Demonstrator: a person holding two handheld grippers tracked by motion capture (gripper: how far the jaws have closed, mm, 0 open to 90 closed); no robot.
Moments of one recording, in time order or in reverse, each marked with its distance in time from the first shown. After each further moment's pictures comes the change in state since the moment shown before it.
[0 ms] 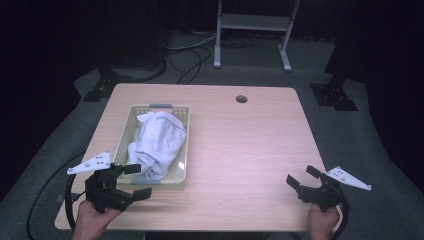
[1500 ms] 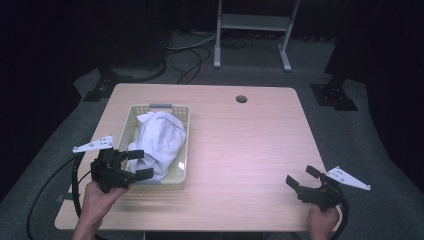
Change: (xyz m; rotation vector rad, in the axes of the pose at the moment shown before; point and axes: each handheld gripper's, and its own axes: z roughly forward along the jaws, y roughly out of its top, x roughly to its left) left arm 0.034 0.021 0.013 -0.034 -0.021 -0.072; right arm 0.001 0.000 0.001 0.004 0.003 -0.010
